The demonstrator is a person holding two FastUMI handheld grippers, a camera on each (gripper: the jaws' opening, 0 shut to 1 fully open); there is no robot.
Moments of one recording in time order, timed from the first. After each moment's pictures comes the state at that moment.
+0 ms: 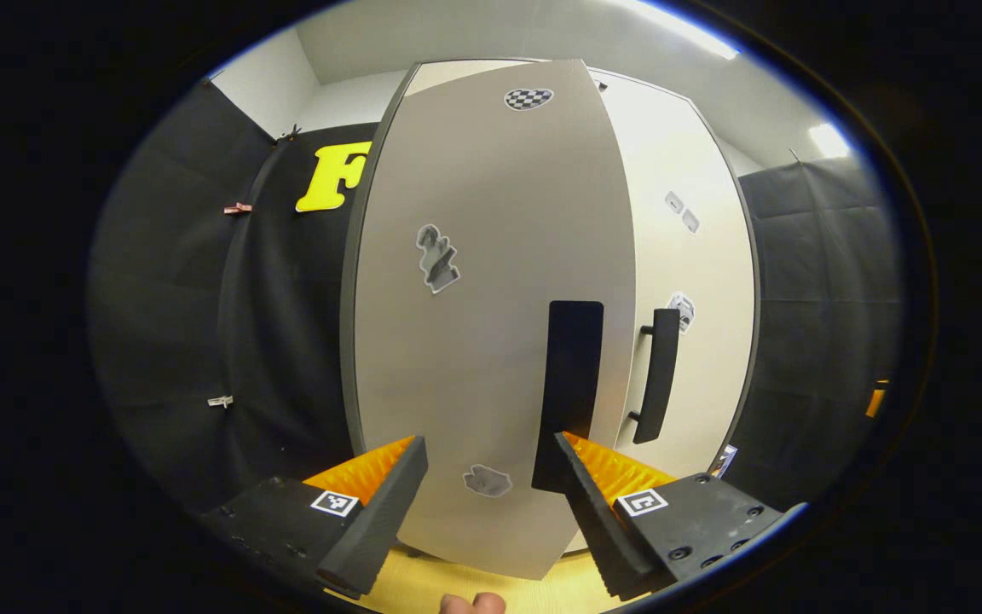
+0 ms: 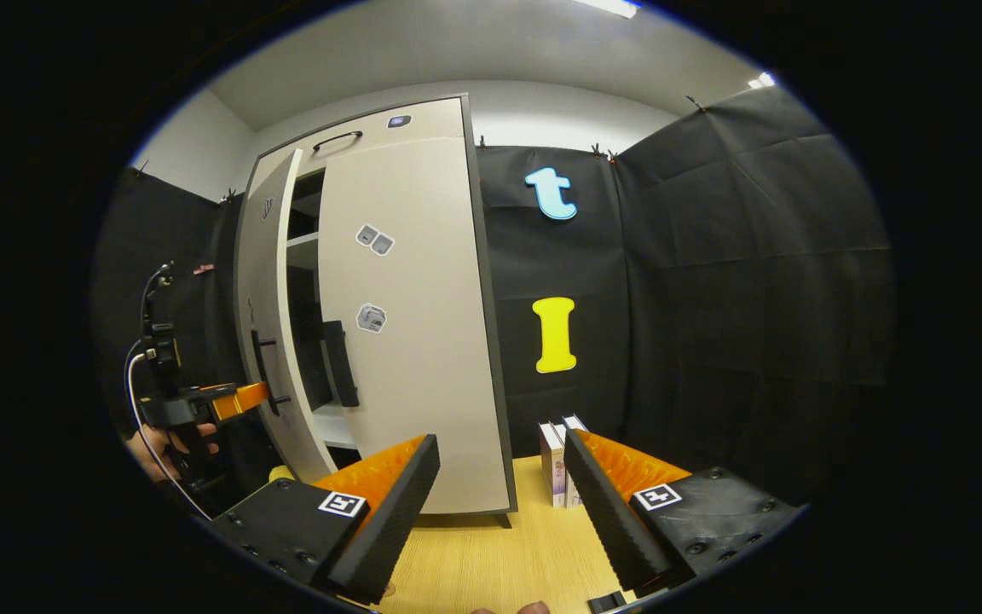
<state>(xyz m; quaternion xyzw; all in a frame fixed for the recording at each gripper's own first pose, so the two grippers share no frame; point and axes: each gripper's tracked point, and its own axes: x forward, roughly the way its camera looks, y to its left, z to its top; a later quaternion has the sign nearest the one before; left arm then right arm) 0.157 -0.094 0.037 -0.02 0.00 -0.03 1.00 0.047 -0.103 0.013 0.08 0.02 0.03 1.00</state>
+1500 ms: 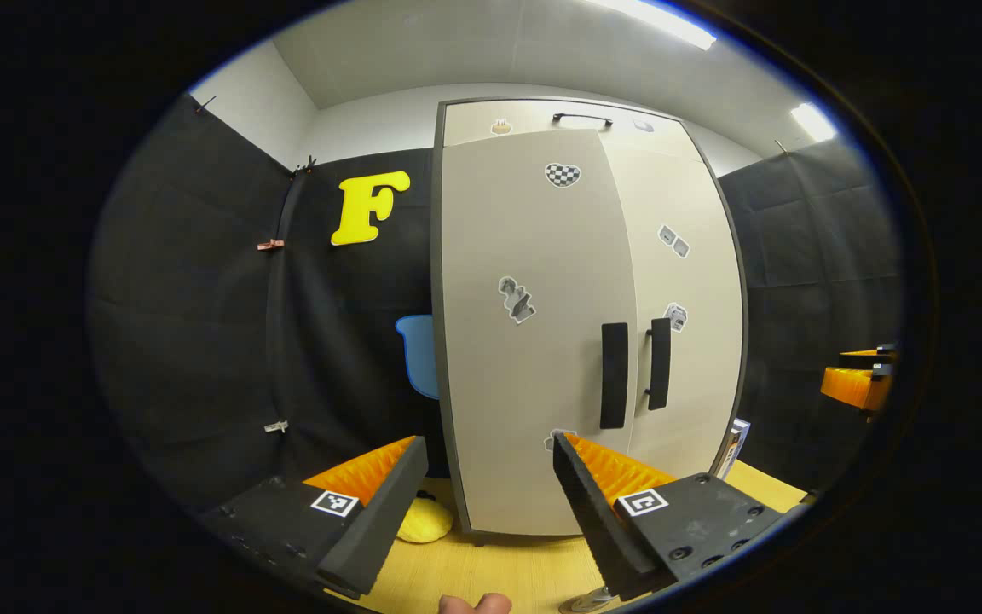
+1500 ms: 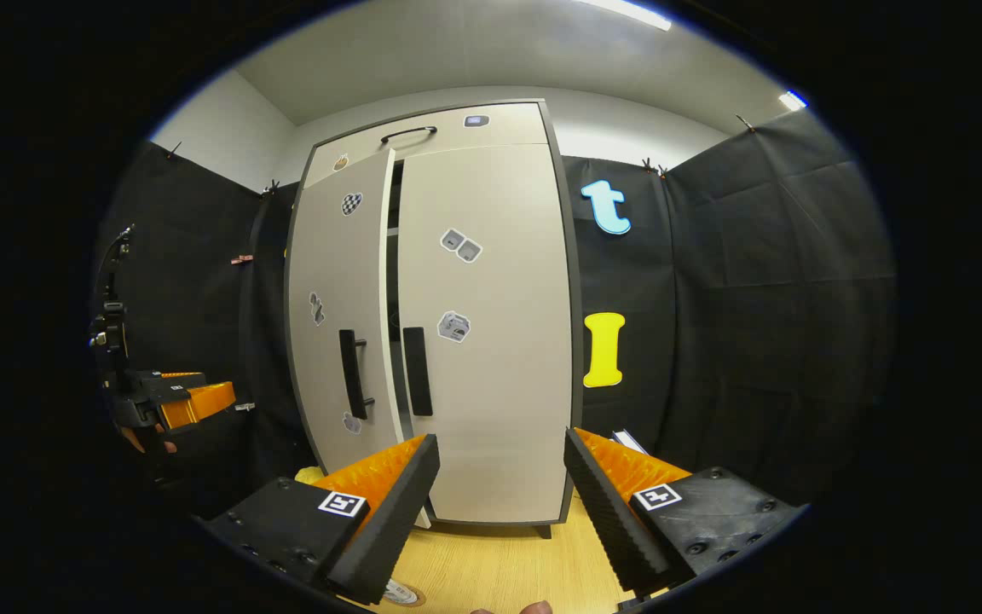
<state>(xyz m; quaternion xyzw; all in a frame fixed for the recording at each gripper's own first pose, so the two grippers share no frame) 0.021 0.001 0.058 0.02 -0.01 0.00 1.00 0.052 0.000 0.034 0.05 0.00 0.08 1.00</state>
